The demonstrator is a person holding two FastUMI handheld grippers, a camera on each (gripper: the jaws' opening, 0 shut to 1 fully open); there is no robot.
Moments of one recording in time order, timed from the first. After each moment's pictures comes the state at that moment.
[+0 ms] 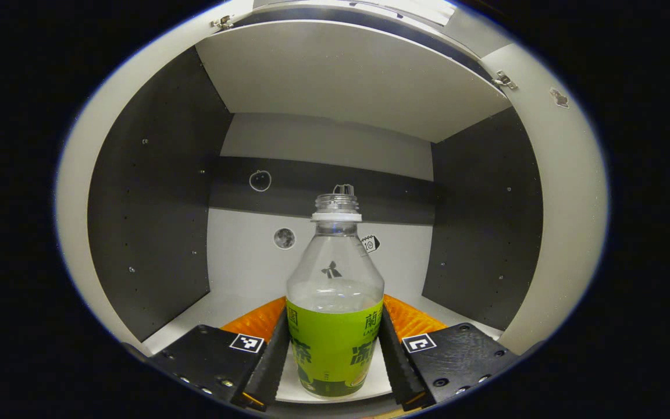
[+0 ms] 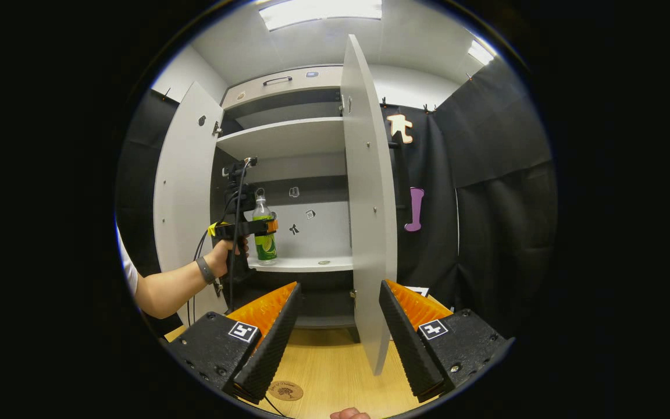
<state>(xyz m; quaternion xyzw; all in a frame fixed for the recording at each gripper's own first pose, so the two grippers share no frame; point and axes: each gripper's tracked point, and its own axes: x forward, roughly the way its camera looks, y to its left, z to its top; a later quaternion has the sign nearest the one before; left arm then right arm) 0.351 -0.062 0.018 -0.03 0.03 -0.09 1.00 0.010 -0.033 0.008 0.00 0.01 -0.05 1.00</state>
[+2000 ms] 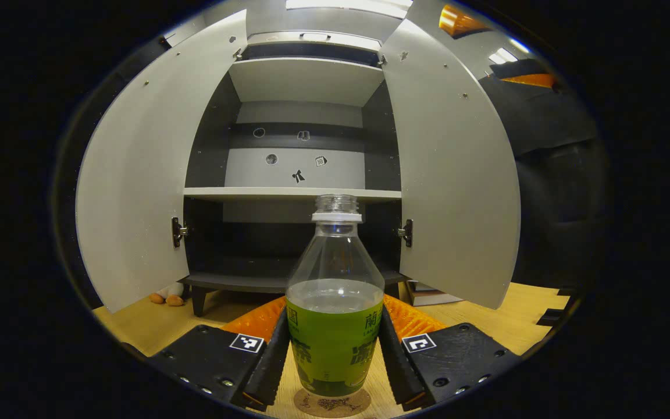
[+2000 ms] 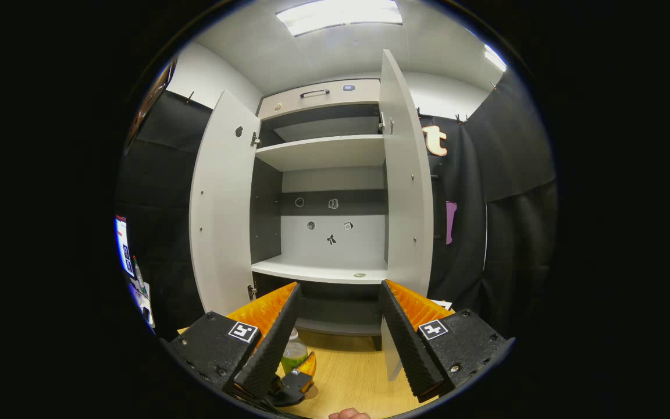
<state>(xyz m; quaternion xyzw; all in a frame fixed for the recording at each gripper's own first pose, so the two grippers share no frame) 0.061 -0.134 -0.194 0.01 0.04 -0.10 0.99 -0.014 0.006 0.037 -0.03 0.01 0.04 1.00</state>
